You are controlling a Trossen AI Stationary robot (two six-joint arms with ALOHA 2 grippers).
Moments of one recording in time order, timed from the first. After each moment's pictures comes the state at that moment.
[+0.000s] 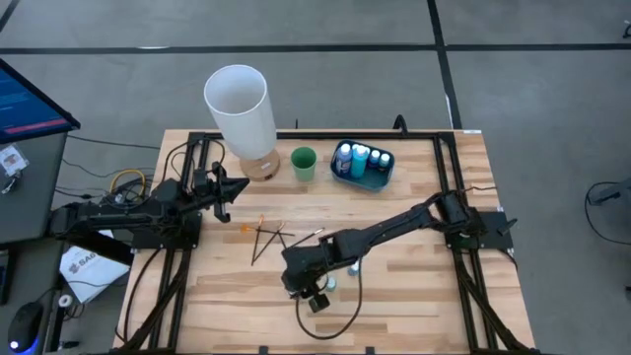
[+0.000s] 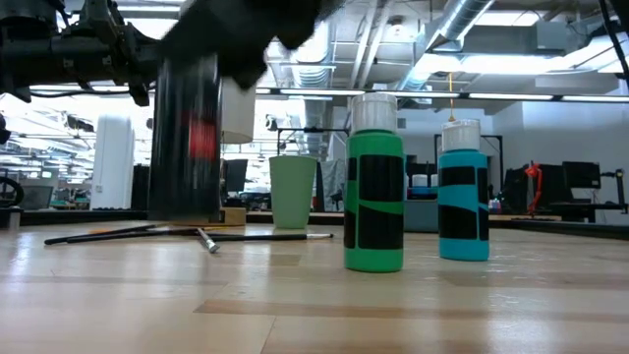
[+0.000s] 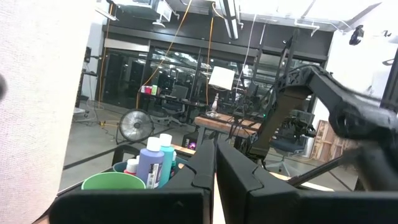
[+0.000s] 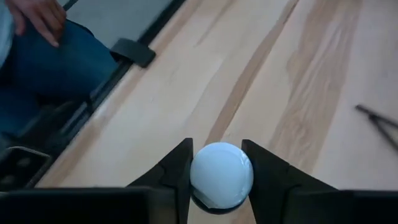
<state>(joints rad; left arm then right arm) 0.21 0.40 0.02 0.64 -0.10 -0.18 0.30 2.17 1.73 -0.35 -0.23 -0.12</state>
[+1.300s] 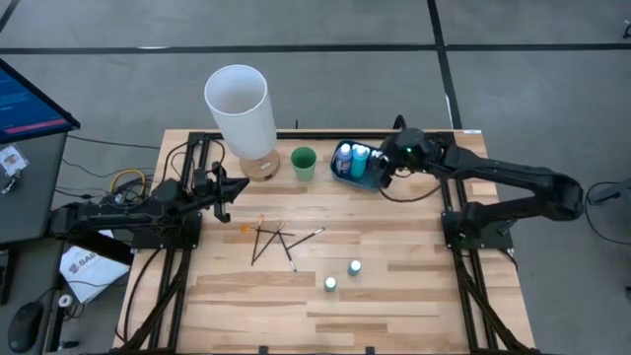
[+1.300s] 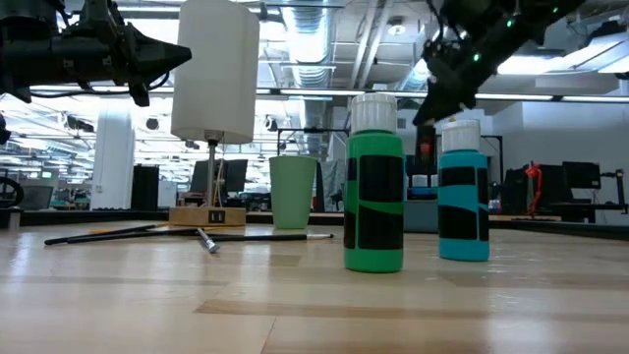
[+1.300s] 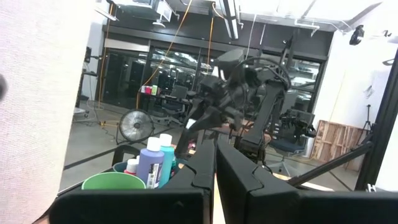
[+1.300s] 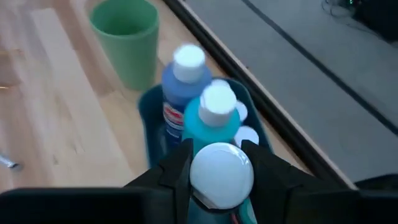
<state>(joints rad) 0.21 0.40 0.02 0.64 -0.10 -0.18 -0.43 1.12 0.82 -0.36 0.18 0.00</state>
